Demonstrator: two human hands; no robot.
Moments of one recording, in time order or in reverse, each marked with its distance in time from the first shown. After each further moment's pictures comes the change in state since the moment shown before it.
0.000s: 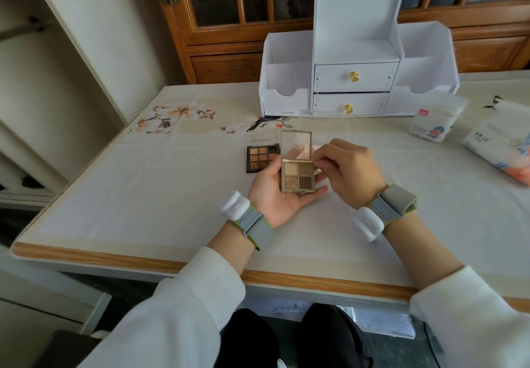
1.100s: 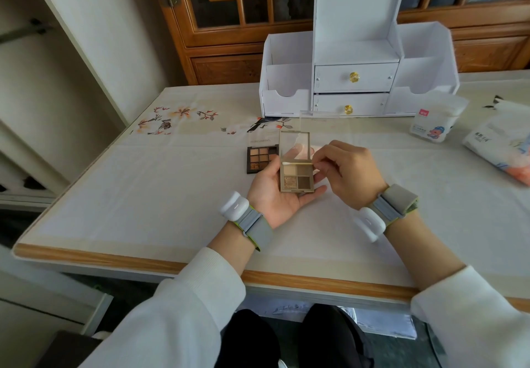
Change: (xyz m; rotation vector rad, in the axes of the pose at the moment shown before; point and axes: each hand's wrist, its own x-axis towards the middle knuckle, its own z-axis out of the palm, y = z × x) left_hand 0.001 0.002 -0.002 0.027 0.009 0.005; right_hand 0.000 -0.001 -0.002 0.016 -0.044 -0.012
